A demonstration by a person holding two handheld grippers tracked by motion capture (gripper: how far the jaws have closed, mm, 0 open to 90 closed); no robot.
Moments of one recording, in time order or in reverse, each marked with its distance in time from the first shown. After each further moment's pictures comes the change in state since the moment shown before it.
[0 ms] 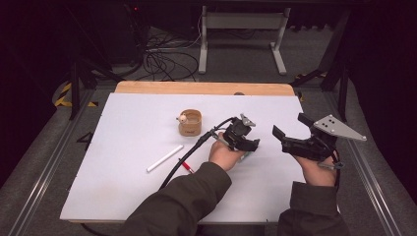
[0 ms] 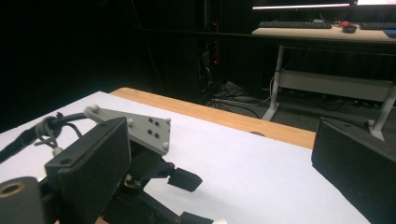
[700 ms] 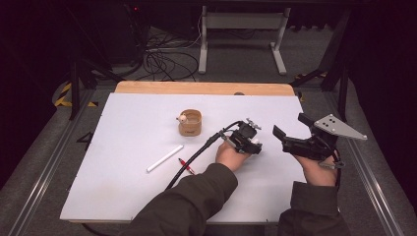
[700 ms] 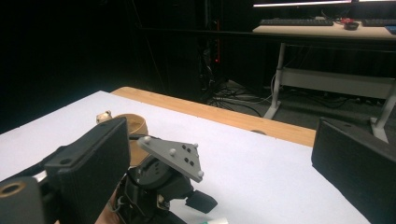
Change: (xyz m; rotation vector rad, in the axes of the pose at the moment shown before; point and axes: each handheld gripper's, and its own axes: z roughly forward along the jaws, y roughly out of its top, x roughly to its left) left arm -0.006 -0.002 0.037 0.105 -0.010 -0.026; right arm -0.002 0.000 0.000 0.007 0.004 0.010
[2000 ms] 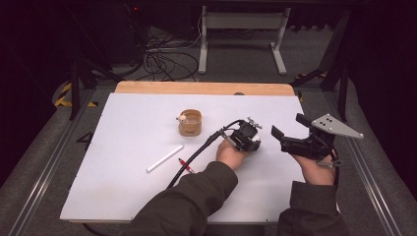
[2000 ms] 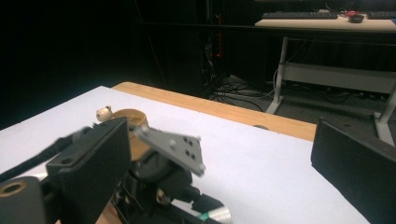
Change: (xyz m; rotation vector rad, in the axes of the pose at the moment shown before) left arm 0.000 0.005 -0.008 -0.022 -0.027 0.012; right arm -0.001 -0.003 0.005 0.023 0.008 0.005
